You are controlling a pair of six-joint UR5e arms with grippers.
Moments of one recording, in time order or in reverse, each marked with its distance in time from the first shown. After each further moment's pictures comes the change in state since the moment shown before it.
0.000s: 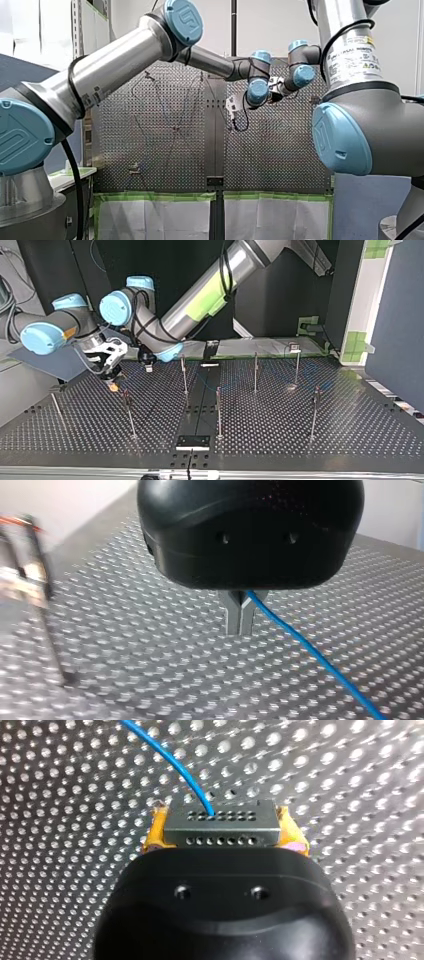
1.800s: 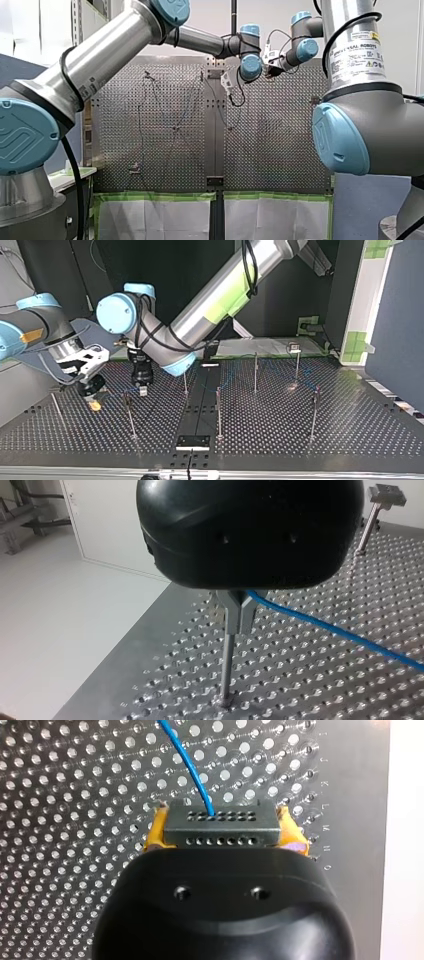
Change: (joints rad) left arm 0.046 0.128 0.000 0.076 0.053 0.040; right arm -0.014 -0.088 -0.129 0.102 -0.086 0.010
